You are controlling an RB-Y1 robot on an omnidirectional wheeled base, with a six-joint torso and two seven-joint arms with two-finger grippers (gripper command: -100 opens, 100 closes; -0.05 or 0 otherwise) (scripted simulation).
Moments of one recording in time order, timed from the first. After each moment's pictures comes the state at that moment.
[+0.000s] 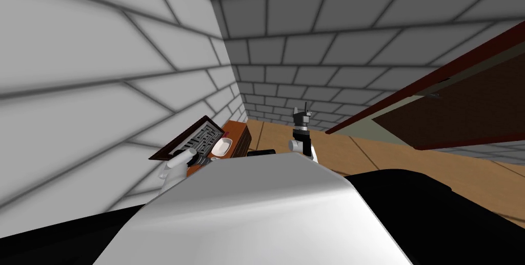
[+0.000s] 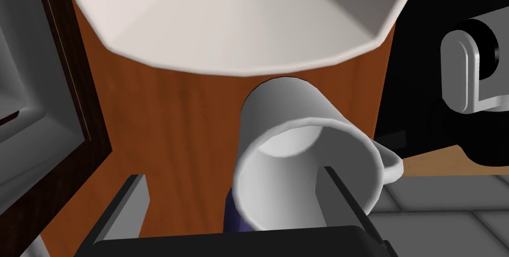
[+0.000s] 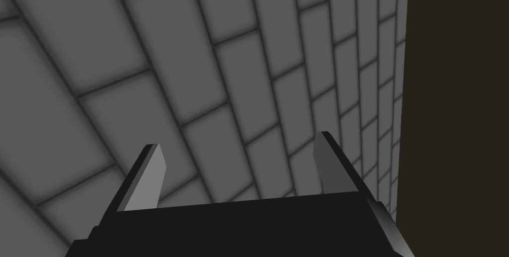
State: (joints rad) left arm 0.06 0.47 0.61 -1.07 0.40 1.28 0.49; right arm 0.47 0.03 -0.03 -2.21 -0.02 -0.40 -0.12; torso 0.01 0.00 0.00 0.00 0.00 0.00
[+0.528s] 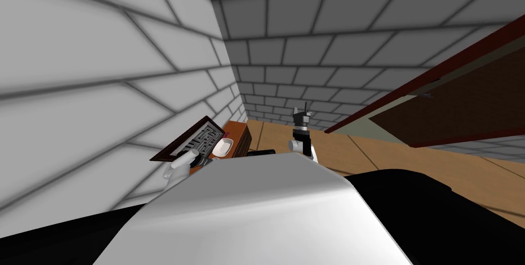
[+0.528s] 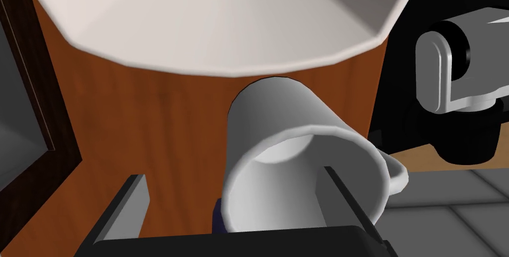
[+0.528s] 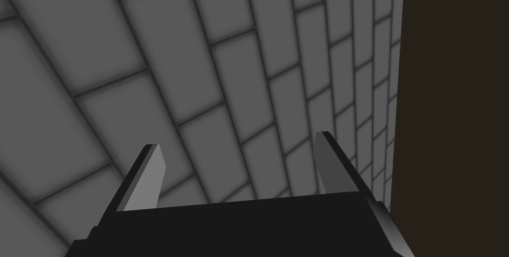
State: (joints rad) left arm 0.05 0.45 0.61 -1.01 0.40 1.28 0.50; right arm 0.47 0.03 -0.03 -2.21 -0.02 -0.40 -0.12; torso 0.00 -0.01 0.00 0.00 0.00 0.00
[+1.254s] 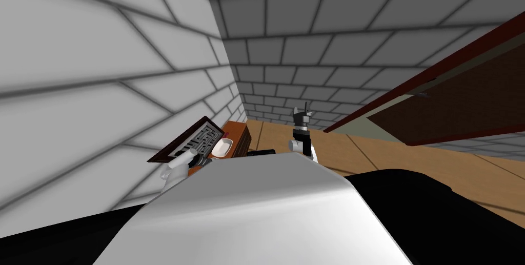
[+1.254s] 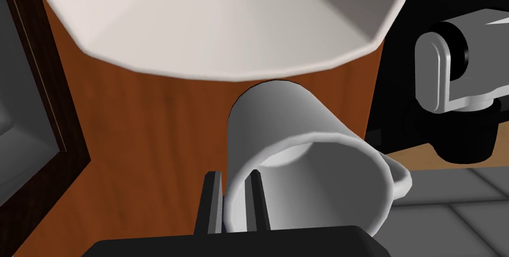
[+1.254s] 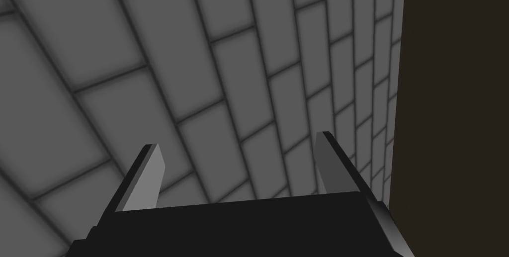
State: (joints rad) left arm 0.05 0.46 0.62 -1.04 0.41 1.31 0.51; right arm 0.47 0.03 -0.03 -2.21 -0.02 -0.40 -0.12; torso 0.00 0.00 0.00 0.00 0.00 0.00
